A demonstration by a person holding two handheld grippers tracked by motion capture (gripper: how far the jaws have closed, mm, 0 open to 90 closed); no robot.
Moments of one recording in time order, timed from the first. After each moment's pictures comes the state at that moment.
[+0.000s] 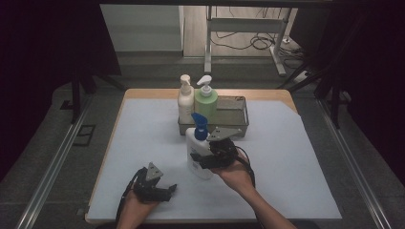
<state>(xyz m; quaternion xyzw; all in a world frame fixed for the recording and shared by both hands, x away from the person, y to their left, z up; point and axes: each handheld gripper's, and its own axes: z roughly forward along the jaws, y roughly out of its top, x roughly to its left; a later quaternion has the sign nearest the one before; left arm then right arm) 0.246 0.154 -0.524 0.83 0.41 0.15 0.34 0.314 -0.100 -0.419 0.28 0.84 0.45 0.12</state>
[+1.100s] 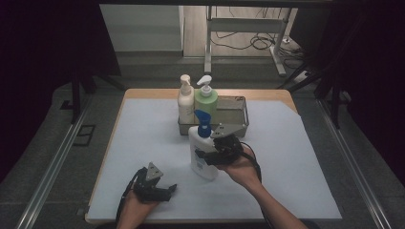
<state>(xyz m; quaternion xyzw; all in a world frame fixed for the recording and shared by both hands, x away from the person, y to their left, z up) 0.246 0.154 -0.524 0.83 0.41 0.15 0.34 0.317 -0.112 -0.401 0.26 0.85 0.44 0.12</state>
